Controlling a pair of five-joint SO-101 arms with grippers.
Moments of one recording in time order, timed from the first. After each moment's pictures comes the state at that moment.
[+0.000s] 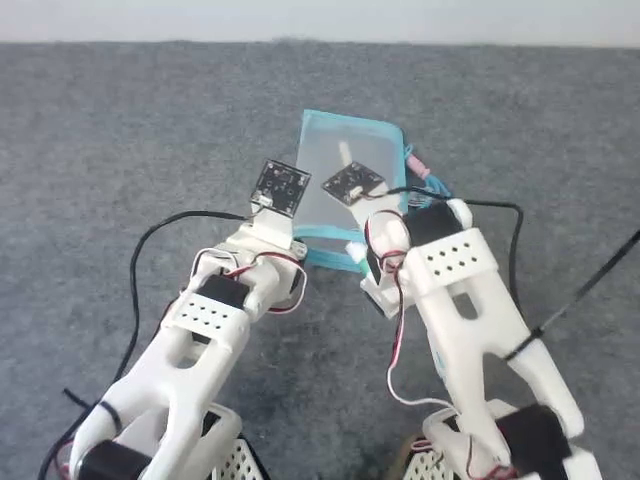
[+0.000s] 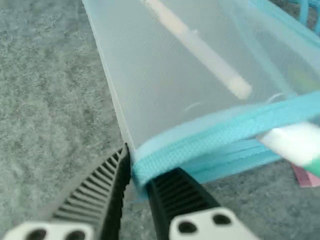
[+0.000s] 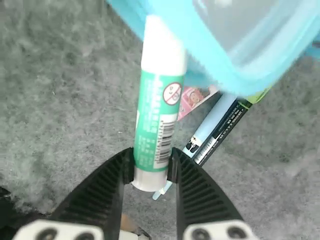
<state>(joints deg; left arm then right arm) 14.9 -30.0 64.7 28.7 1.5 -25.3 -17.9 24.7 87.5 18.0</state>
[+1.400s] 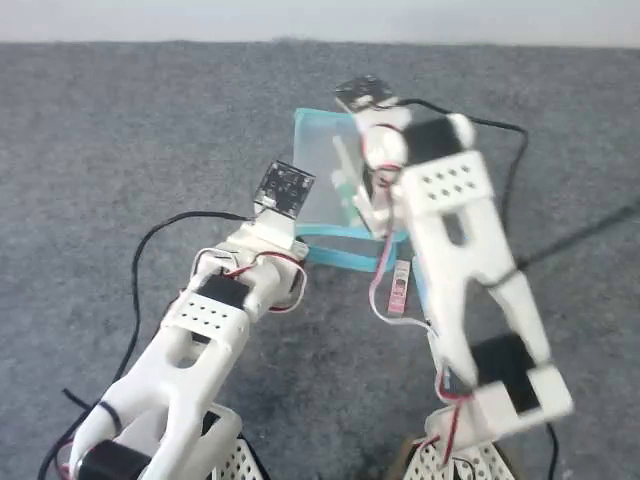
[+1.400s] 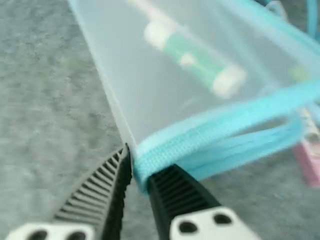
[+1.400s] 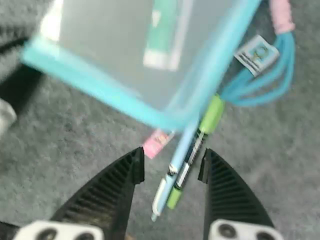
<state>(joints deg) 11.9 -29.9 64.7 27.9 0.3 -20.9 -1.2 -11.0 100.0 10.9</state>
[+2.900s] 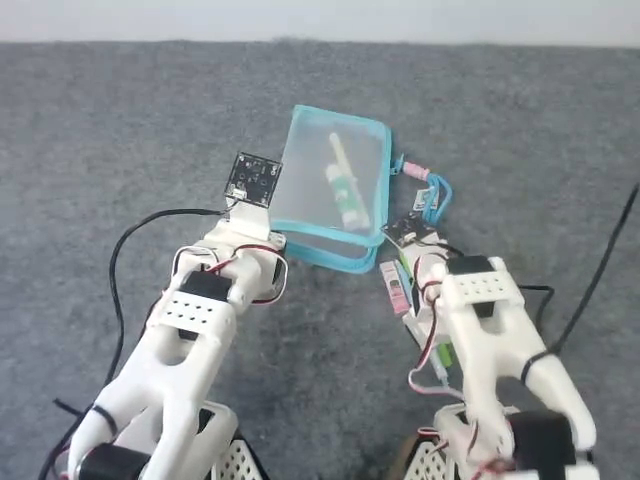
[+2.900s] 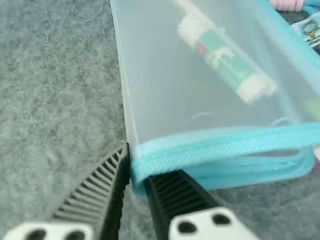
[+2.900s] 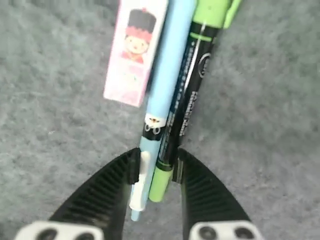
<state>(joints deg) 7.6 -29.9 64.7 28.4 1.3 -9.1 -15.1 54.9 60.5 22.5</state>
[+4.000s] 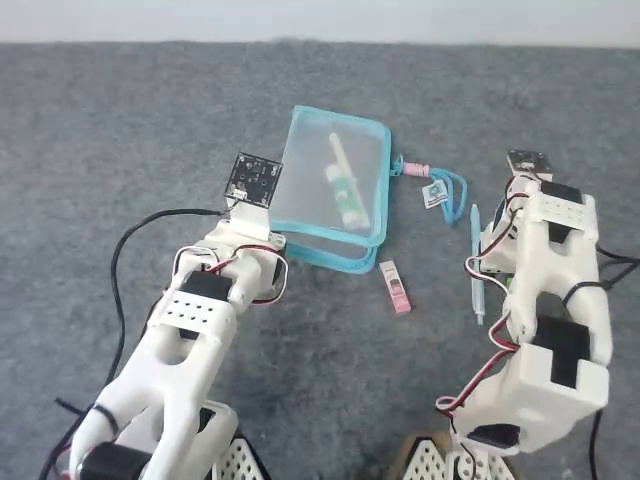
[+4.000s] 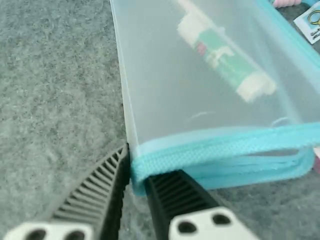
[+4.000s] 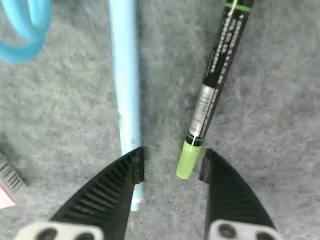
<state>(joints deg) 7.6 -29.9 64.7 28.5 1.3 13.0 8.9 18.7 69.9 11.5</state>
